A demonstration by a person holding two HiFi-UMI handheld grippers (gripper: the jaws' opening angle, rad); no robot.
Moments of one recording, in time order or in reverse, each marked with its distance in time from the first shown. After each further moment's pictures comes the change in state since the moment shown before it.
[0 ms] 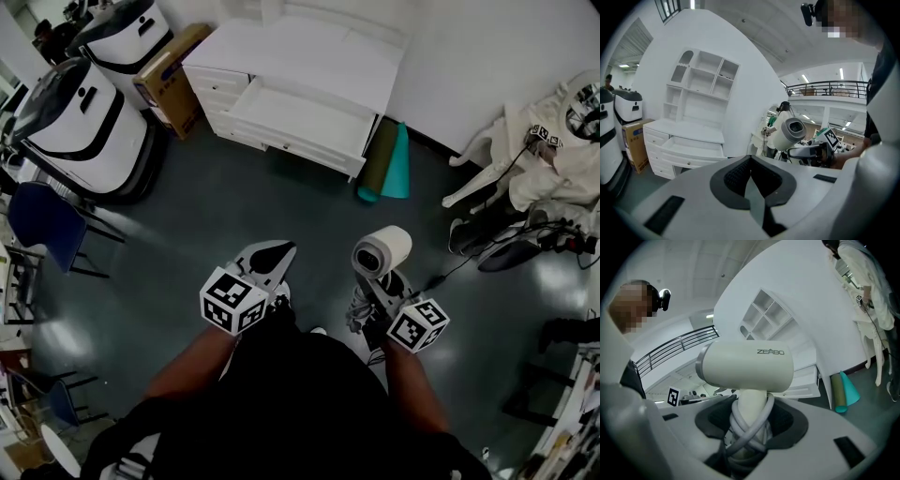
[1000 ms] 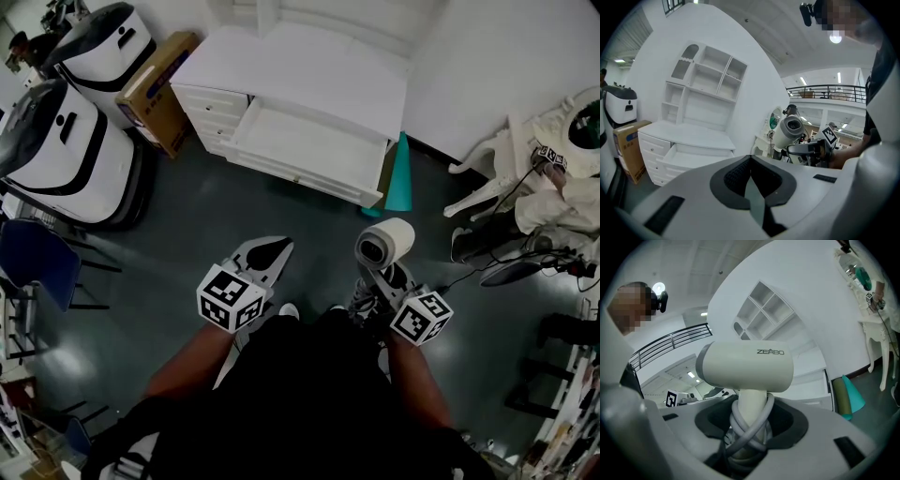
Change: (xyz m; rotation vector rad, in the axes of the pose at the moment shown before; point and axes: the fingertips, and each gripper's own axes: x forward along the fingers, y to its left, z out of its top) left arm 0.039 0.173 0.050 0.002 -0.001 -0.054; right arm 0.169 -0.025 0.055 0.000 -0.013 -0.076
